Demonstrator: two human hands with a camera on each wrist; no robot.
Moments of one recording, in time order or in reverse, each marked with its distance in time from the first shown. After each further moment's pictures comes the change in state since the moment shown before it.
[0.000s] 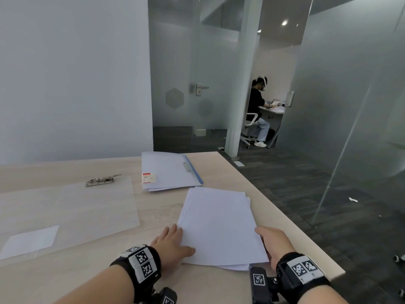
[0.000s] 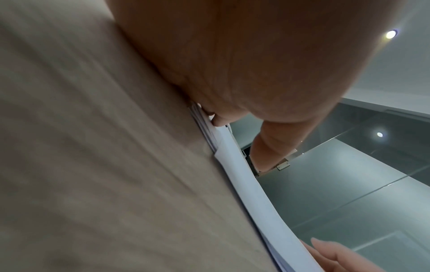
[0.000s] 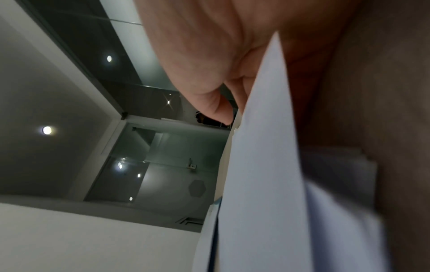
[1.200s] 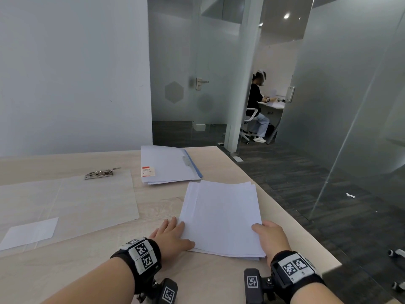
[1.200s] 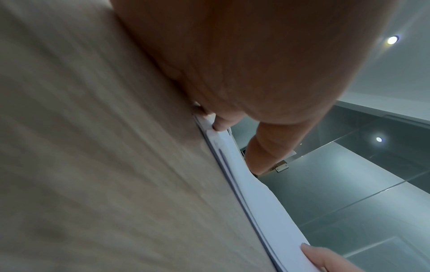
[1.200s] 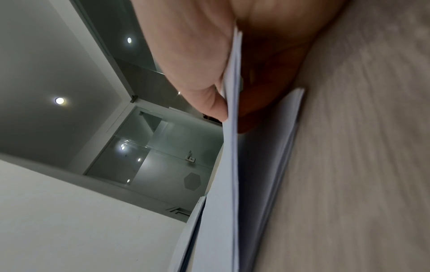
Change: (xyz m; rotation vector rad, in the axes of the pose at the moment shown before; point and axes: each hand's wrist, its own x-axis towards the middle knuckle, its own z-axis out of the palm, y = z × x) left_hand 0.011 -0.010 0.008 0.019 -0.069 -0.029; right_hand 0.005 0.015 0.005 -0.131 0.075 -0.150
